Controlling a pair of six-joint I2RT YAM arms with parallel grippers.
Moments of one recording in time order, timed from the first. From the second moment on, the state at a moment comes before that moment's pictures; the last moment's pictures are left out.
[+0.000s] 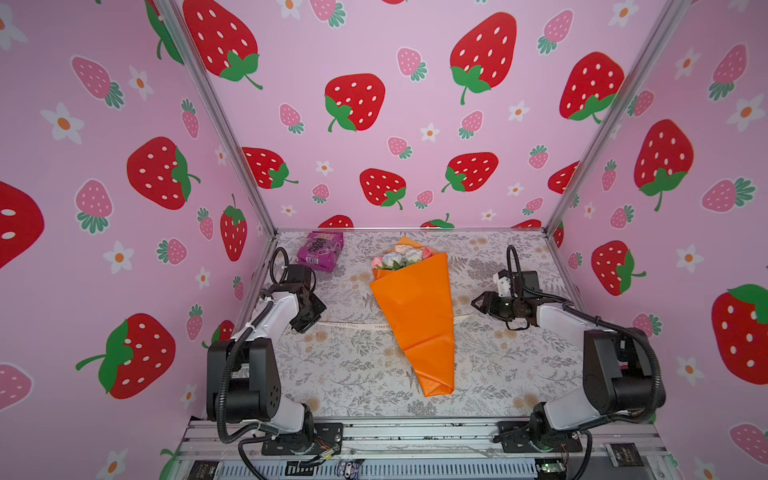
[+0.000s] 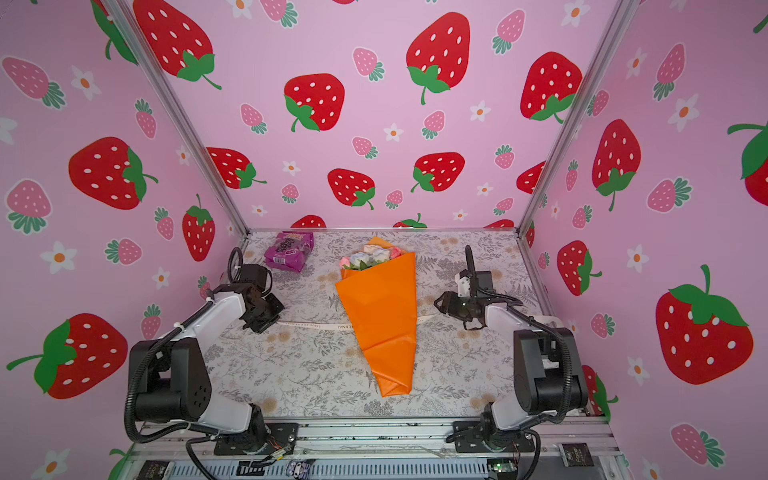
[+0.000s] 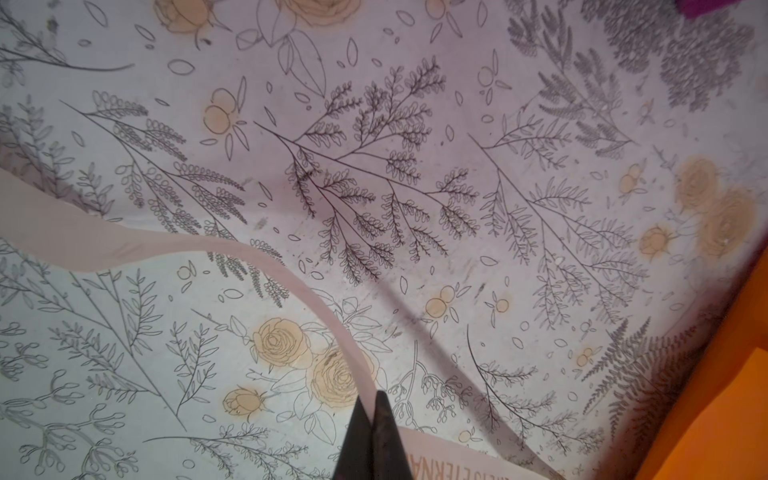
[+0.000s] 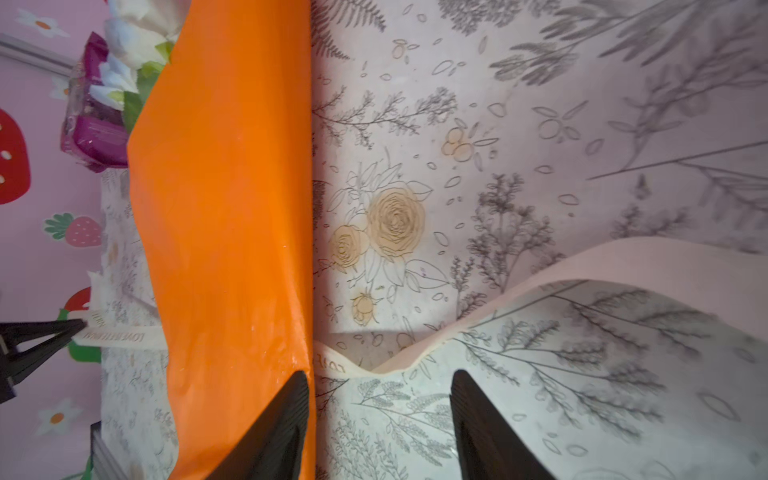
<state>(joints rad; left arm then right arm) 0.05 1.52 0.99 -0.75 0.00 -0.74 0.21 1.54 0.79 -0.19 -0.50 0.38</state>
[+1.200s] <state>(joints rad) 0.08 1.43 0.92 -0.60 0.25 -0.66 -0.16 1.76 0.98 -0.30 0.12 0.49</state>
